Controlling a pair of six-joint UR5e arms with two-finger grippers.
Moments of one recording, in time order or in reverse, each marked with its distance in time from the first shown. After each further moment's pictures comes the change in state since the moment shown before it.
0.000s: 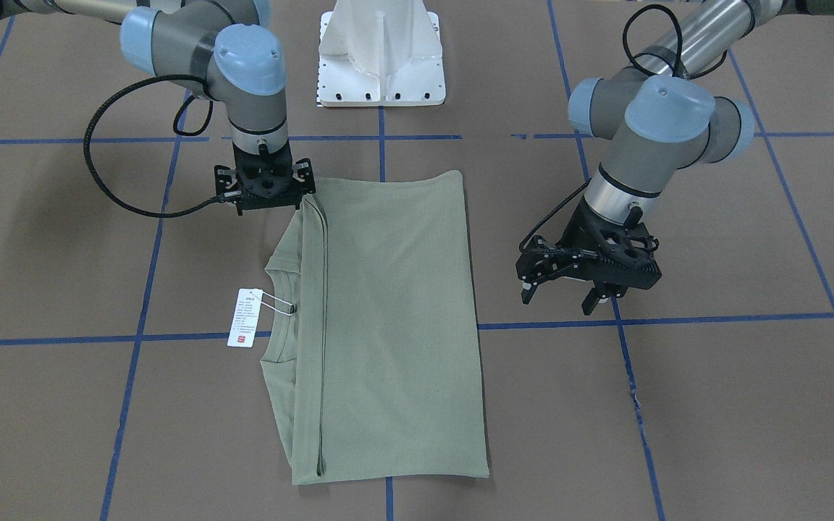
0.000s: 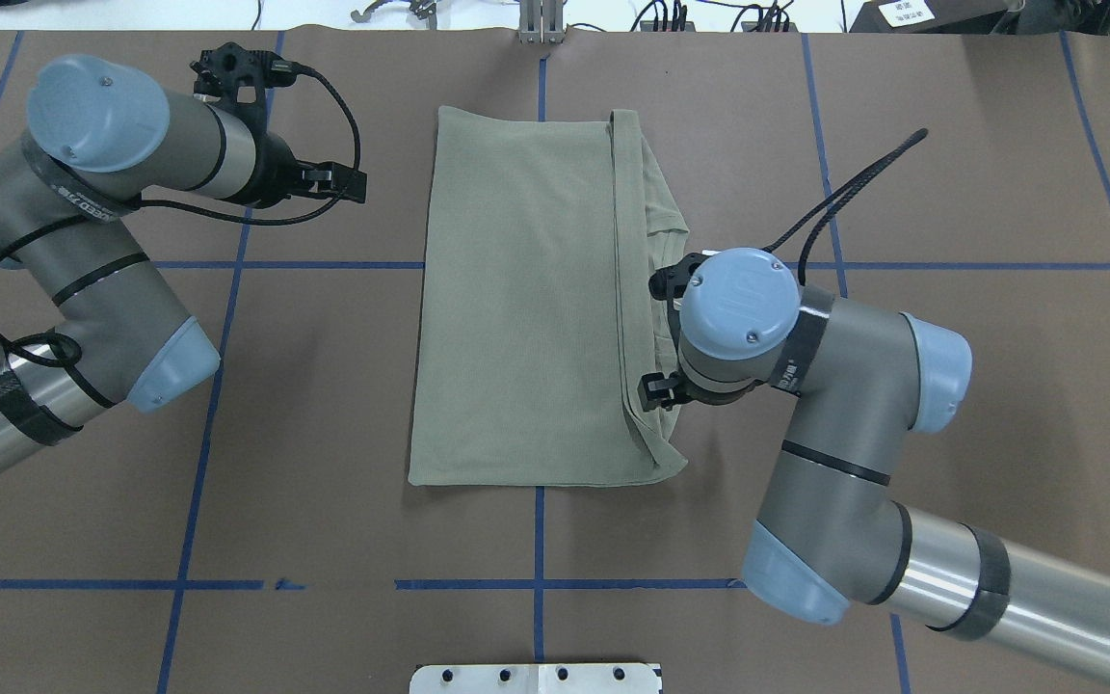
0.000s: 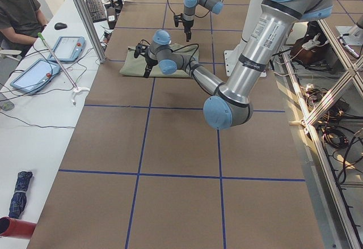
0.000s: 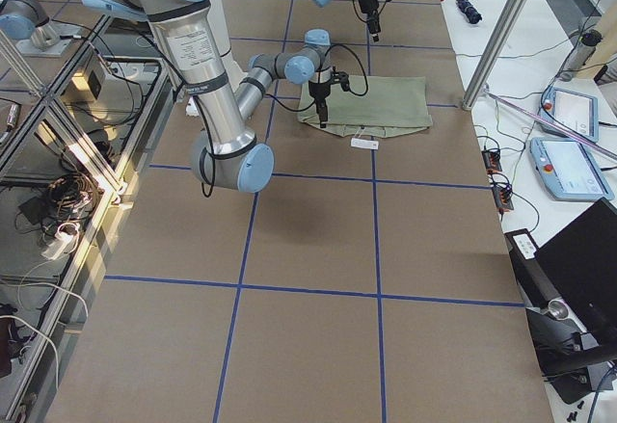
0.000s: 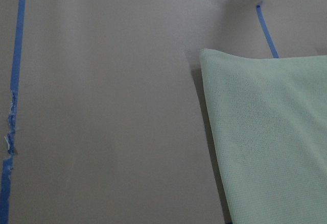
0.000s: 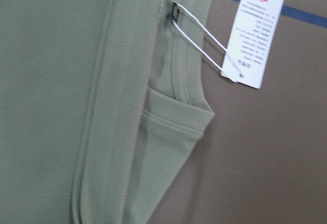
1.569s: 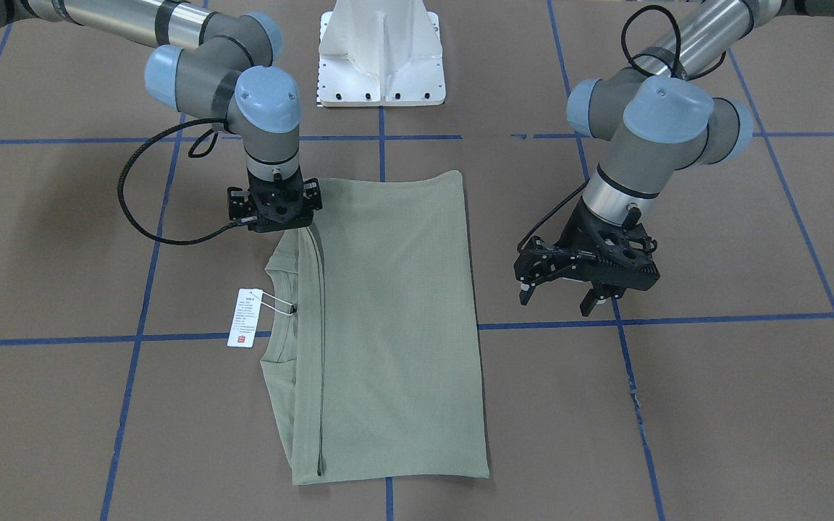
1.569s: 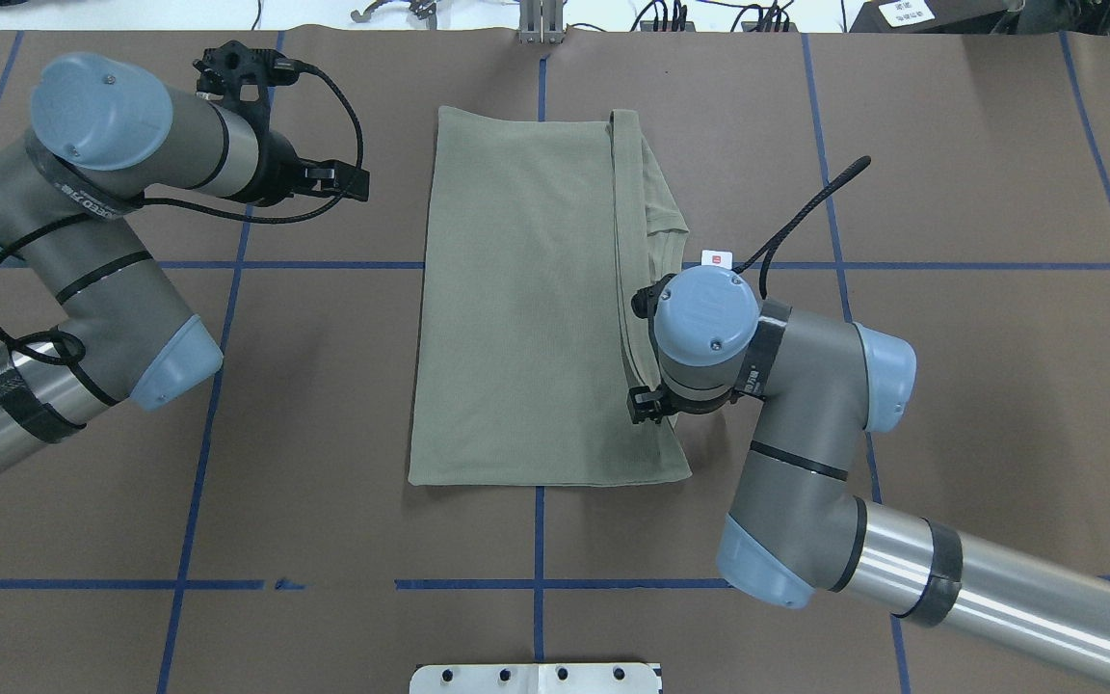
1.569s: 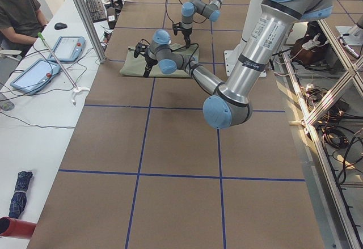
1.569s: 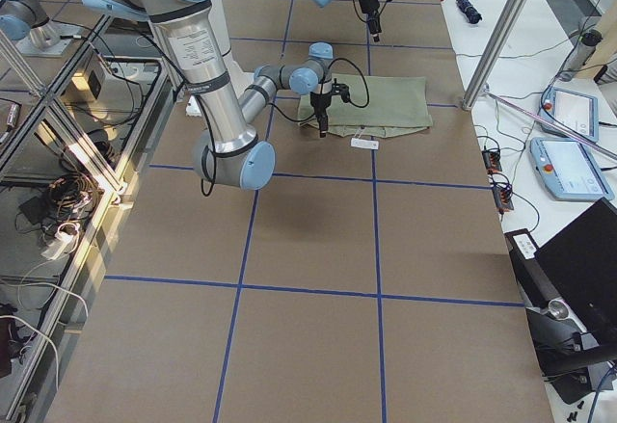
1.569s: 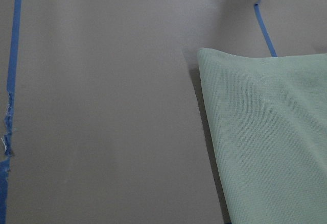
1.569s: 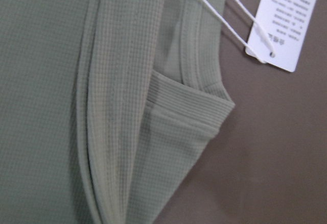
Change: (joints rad) left arm 0.000 -0.009 0.005 -0.002 0.000 -0.008; right arm -0.007 -0.059 -0.055 0.072 0.030 -0.021
